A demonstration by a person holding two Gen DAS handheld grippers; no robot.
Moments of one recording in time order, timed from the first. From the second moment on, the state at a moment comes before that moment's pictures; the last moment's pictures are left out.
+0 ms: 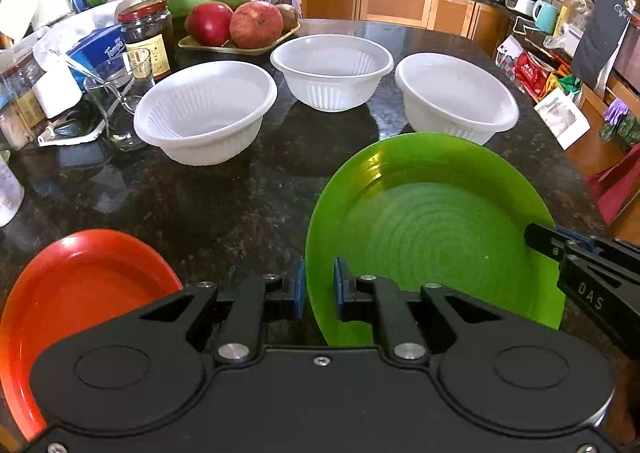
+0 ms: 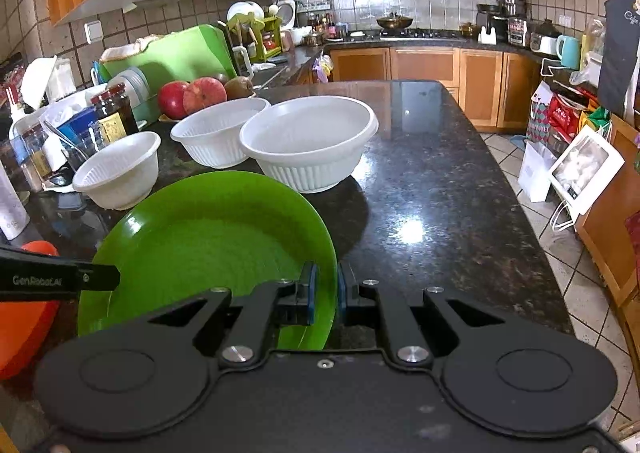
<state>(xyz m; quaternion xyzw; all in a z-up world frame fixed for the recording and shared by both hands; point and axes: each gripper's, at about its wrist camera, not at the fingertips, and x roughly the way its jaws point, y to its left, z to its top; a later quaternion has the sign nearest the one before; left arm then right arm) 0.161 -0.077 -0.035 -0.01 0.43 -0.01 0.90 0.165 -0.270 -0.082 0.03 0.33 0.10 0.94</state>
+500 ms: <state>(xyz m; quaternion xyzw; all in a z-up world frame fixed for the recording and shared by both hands) 0.121 -0.091 -0.022 -0.03 0.39 0.03 0.92 0.133 -0.284 -0.065 0.02 0.29 0.12 0.95</state>
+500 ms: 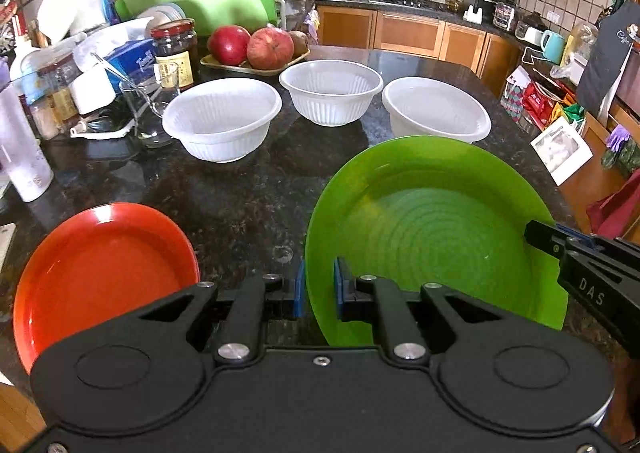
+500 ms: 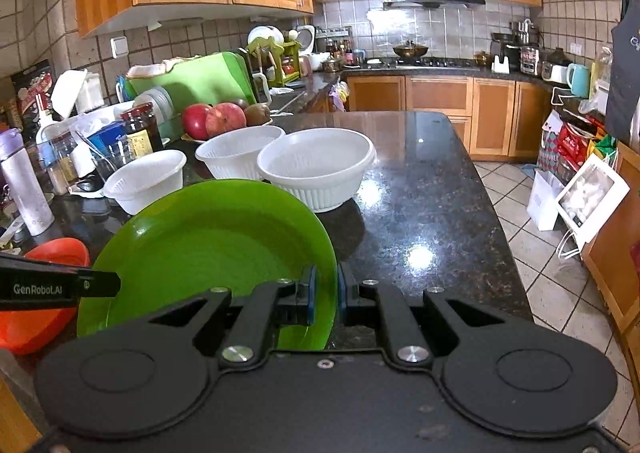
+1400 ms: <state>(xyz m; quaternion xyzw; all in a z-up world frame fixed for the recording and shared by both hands) 0.073 0.024 -0.005 -0.03 0.38 0.08 0.92 0.103 -0.150 -0.053 0.02 0.28 0.19 0.94</state>
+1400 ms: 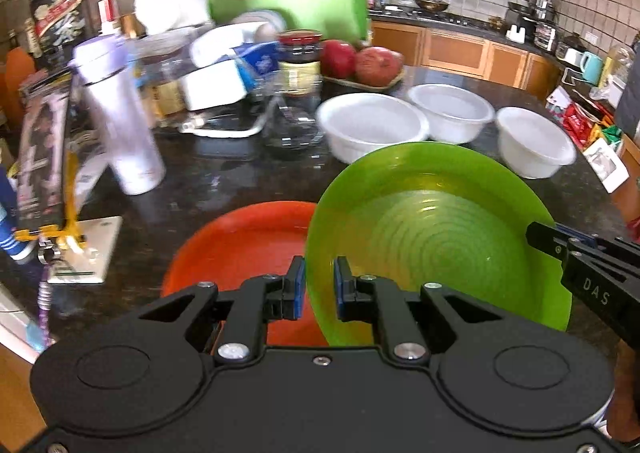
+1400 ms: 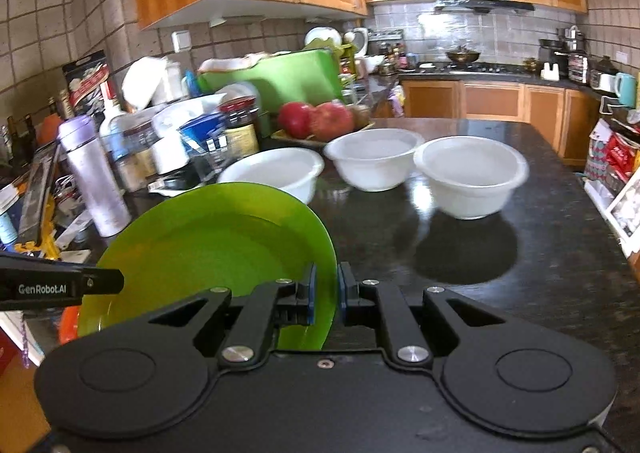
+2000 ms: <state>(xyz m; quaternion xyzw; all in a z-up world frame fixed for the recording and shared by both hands) 0.067 0.107 -0.018 -0.02 0.40 0.08 0.92 0.091 -0.067 -0.061 0.01 0.30 0.18 0.94</state>
